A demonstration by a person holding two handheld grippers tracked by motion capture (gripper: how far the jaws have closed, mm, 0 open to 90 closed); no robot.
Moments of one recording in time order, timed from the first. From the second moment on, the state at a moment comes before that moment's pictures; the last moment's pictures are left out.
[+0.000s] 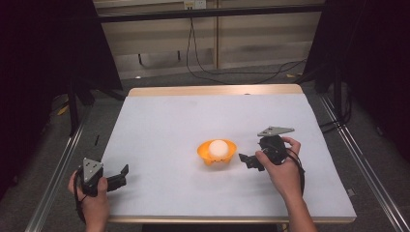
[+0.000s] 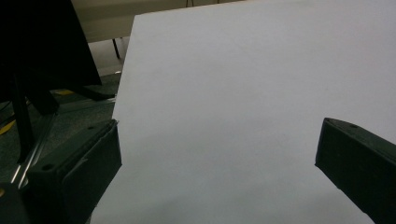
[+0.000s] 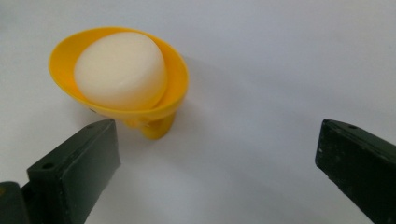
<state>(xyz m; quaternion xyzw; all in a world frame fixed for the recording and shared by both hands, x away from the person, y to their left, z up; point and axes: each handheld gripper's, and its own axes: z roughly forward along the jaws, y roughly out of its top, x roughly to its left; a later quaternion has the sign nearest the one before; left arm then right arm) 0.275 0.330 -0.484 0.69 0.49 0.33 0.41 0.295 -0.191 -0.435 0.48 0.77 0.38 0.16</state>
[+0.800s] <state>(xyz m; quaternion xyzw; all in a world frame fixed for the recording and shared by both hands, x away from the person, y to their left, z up) 0.274 0.328 -0.484 0.69 0.49 0.34 0.41 0.258 -0.270 -0.459 0.53 0.73 0.38 0.19</state>
